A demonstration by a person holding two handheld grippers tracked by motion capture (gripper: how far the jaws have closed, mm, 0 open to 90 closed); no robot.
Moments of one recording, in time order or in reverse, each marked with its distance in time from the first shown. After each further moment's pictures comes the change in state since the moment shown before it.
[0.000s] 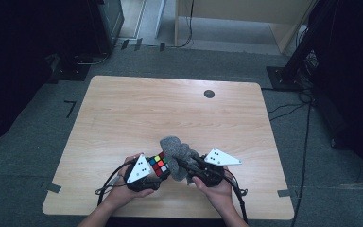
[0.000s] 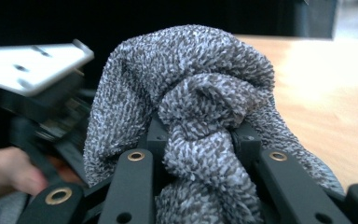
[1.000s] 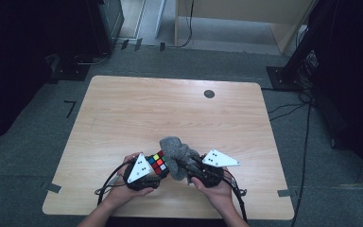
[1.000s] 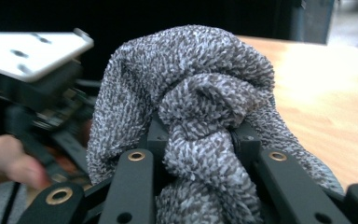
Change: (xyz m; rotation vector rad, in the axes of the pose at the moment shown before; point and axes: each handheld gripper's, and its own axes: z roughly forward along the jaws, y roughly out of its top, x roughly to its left) left arm 0.003 -0.002 0.001 0.013 0.041 0.006; right arm 0.002 -0.001 0.002 0.017 -0.020 -0.057
